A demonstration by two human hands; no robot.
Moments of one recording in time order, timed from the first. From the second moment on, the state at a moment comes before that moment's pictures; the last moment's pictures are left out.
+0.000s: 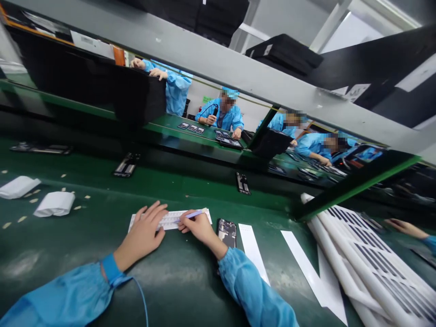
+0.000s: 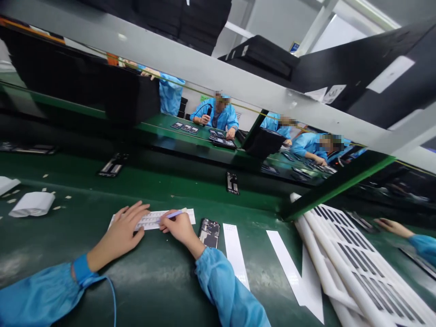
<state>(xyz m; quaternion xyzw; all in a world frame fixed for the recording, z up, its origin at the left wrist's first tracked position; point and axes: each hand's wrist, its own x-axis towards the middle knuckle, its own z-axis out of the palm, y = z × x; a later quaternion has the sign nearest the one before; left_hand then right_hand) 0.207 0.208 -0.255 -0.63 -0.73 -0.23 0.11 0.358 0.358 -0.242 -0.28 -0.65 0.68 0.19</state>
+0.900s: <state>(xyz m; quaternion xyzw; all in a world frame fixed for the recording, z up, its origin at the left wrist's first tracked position) 0.208 0.212 -0.256 -0.66 -0.73 -0.18 0.09 0.360 0.363 -0.251 -0.28 -0.60 0.72 0.20</state>
